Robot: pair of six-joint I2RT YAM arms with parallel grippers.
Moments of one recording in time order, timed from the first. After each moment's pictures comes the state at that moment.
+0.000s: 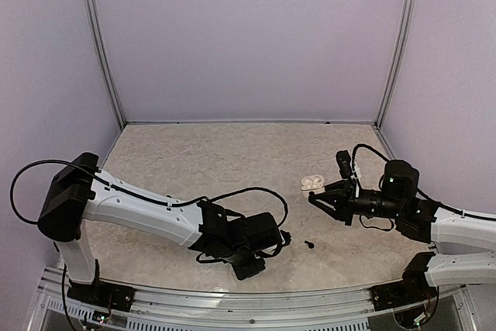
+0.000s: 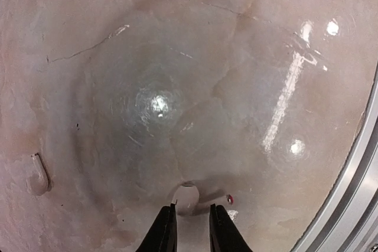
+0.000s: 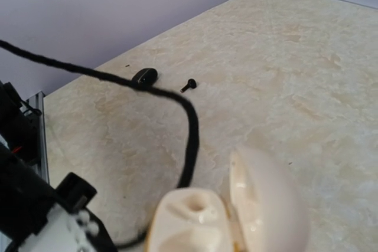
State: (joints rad) left arm -1.35 1.91 1.25 -0.54 -0.20 -0.13; right arm 0.68 0.90 0.37 0.34 -0.49 0.19
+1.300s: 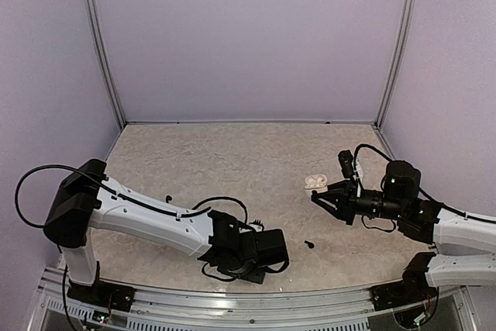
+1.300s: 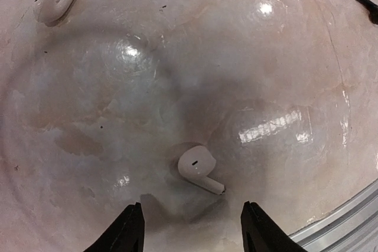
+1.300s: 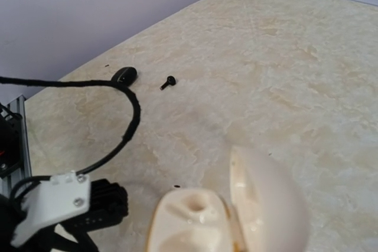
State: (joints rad) left arm -1.42 1.96 1.33 -0.71 -0.27 -1.08; right arm 0.68 0.87 0.37 0.28 -0.43 0.20
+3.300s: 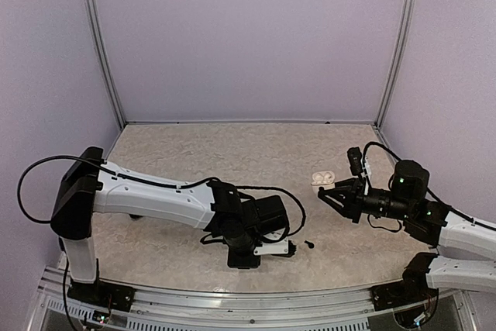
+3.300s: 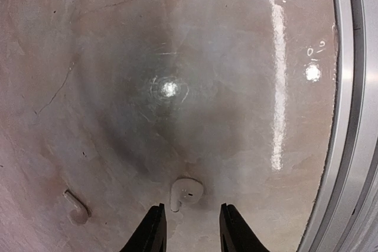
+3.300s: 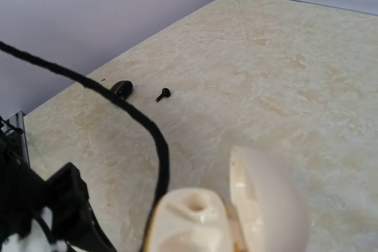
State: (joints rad) left arm -1.30 1.97 1.45 -0.84 -0.08 0.36; right arm 0.66 0.77 0.37 0.21 -0.42 0.23
